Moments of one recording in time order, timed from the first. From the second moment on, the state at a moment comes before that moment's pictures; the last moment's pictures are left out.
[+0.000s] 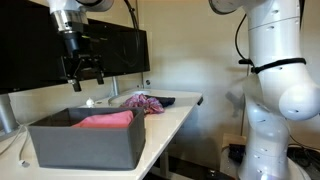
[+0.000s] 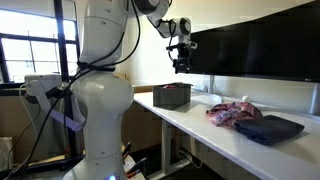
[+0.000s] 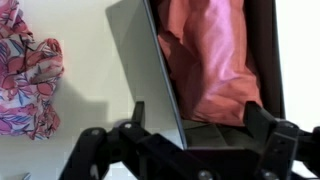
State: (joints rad) arm 0.28 0.14 0.15 -1.61 -0.05 1.65 0.34
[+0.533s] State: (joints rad) arm 0.21 0.08 0.10 -1.66 -0.05 1.65 0.41
